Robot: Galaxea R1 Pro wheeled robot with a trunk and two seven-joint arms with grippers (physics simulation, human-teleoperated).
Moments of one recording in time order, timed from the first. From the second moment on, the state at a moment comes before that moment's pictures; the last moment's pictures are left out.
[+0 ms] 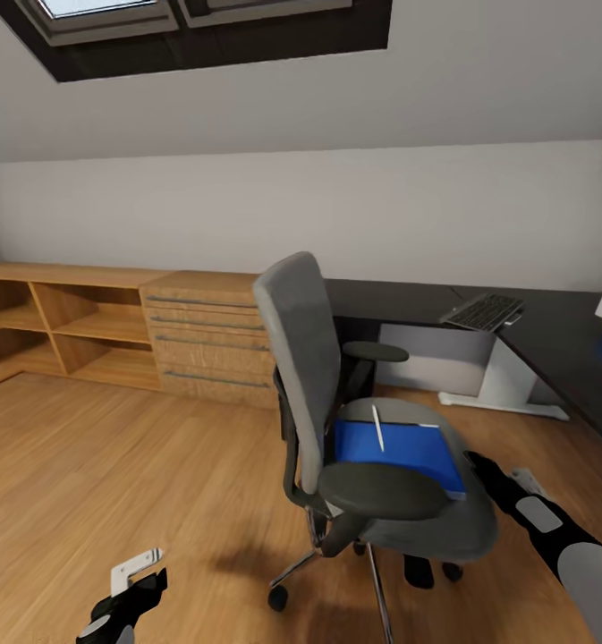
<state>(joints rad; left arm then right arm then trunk) -0.22 0.06 0.09 -0.80 0.33 0.13 0.23 -0.78 -0.31 -0.21 -0.21 -0.88 0.11 0.20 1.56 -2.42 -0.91</state>
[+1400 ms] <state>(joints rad) -0.22 0.06 0.09 -0.77 0.33 0.13 0.23 -0.78 -0.31 -0.22 -0.22 -0.88 0.11 0.20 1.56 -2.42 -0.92</state>
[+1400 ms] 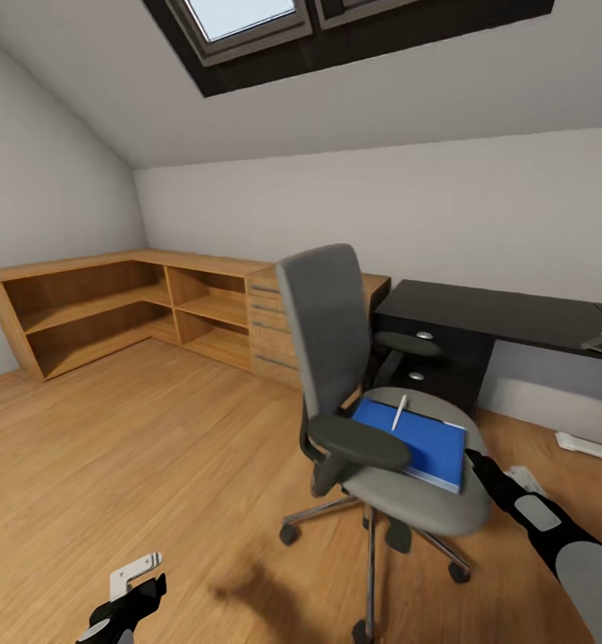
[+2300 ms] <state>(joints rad) -0.22 0.06 0.08 -0.74 0.33 0.13 0.23 -0.78 -0.33 -0.29 -0.21 -0.92 0.11 0.20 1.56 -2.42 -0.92</state>
